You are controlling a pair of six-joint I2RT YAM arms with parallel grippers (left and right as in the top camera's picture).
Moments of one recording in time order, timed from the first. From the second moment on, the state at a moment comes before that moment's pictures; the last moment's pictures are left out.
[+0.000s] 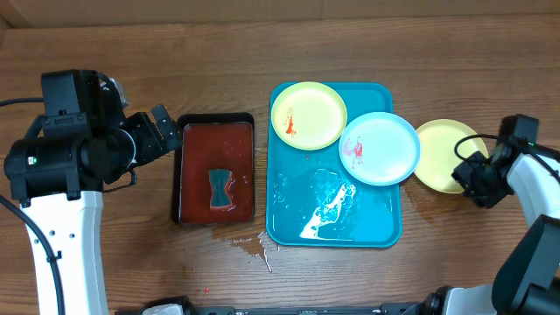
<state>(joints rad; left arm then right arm) 0.13 1.32 1.58 -1.34 0.18 -0.38 -0.37 1.62 0.97 -0.80 -0.04 0.55</state>
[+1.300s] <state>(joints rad) 0.13 1.32 1.58 -1.34 0.18 -0.38 -0.09 1.68 0.97 -0.49 -0.09 0.25</state>
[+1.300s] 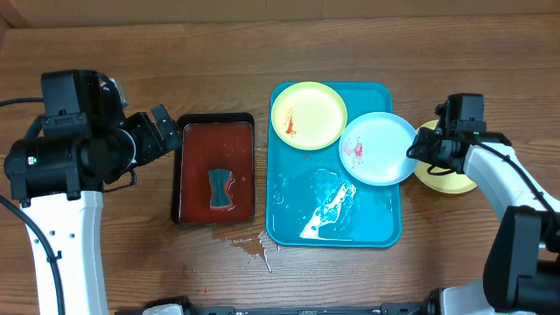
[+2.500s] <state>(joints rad) 0.13 1.32 1.58 -1.31 0.24 -0.41 0.14 1.41 0.72 -0.60 -0.20 0.32</state>
